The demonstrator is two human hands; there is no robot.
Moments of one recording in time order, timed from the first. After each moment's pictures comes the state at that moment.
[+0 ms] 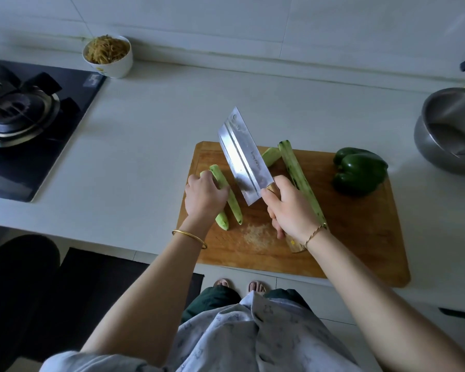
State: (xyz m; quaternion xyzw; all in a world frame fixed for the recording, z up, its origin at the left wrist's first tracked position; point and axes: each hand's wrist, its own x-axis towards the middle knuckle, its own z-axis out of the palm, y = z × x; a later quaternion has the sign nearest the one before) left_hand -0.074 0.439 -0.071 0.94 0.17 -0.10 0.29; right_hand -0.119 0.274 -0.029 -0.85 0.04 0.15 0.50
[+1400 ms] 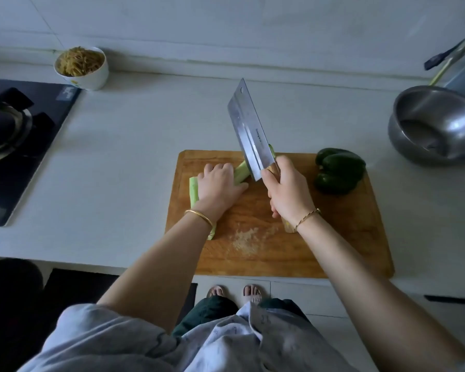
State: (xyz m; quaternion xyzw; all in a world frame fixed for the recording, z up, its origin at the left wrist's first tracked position) left_hand -0.039 0.396 -0.066 0.98 -0.05 -0.09 0.16; right_hand -0.092 0.263 -0.019 -0.87 0.12 0.03 0.47
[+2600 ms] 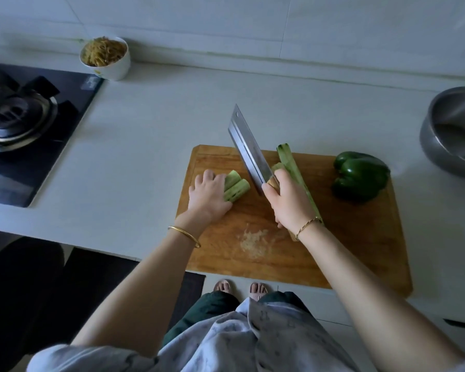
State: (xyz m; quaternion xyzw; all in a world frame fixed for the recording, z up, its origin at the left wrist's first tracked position) left_hand -0.058 0.435 -0.074 0.97 -0.01 -0.17 0.16; right_hand -0.087 0.265 -0.044 -0.92 0.06 0.09 0.38
